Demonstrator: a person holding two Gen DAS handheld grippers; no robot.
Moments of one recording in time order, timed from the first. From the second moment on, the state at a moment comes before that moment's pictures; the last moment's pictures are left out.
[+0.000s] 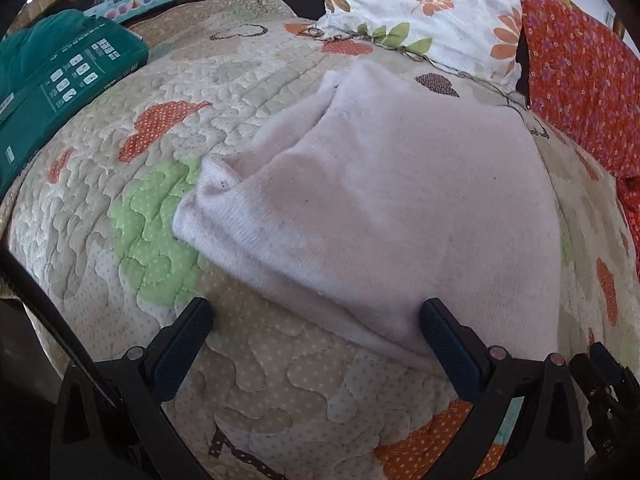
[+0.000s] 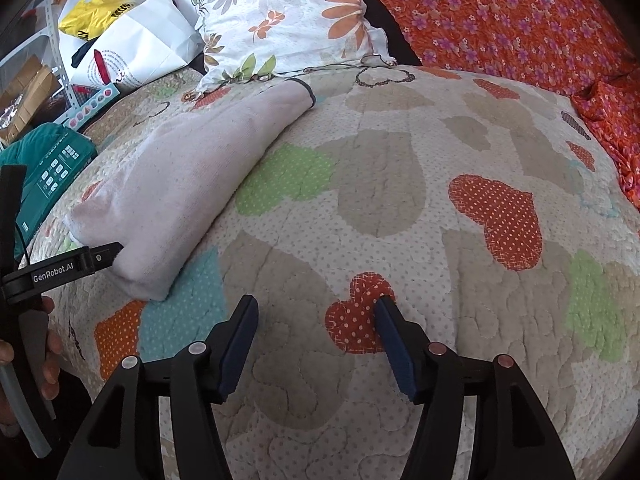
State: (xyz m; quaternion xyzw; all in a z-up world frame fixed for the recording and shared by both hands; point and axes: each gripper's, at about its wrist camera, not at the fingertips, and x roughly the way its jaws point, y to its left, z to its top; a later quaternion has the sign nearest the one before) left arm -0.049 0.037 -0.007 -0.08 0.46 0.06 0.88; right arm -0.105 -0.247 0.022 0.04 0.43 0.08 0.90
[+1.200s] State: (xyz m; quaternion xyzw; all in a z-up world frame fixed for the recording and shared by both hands) left arm -0.083 -0.010 0.018 0.06 0.44 0.10 0.89; right arm -0.113 -0.241 0.024 0.01 0.40 0.04 0.91
